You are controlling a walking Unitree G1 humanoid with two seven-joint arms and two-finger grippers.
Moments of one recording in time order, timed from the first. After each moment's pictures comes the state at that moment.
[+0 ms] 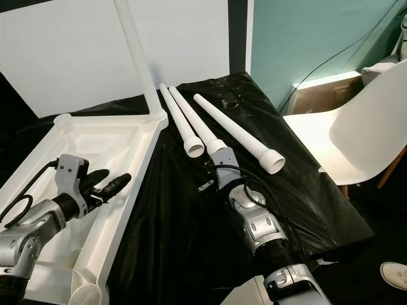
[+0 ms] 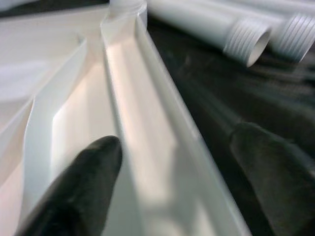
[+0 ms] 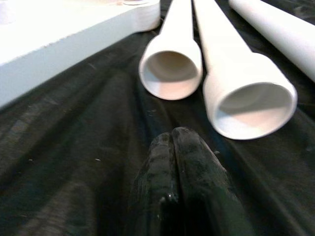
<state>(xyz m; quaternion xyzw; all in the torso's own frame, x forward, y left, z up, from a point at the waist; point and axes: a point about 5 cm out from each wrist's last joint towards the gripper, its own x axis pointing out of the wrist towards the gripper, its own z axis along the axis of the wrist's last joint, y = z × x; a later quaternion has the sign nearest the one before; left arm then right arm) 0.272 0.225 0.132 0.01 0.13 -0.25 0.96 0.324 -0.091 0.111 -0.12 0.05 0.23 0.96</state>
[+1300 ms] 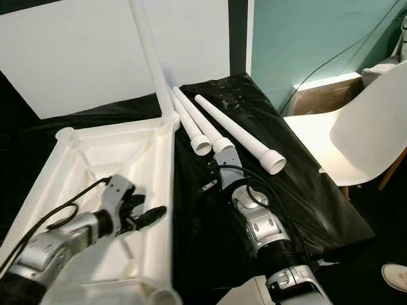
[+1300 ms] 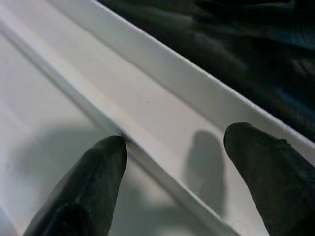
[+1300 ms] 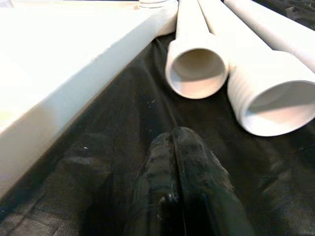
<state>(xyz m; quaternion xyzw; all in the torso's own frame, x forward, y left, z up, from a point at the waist) 0.269 0.136 0.106 0.05 0.19 -0.41 0.89 0.324 -0.097 0.110 -0.12 0.06 0.21 0.97</state>
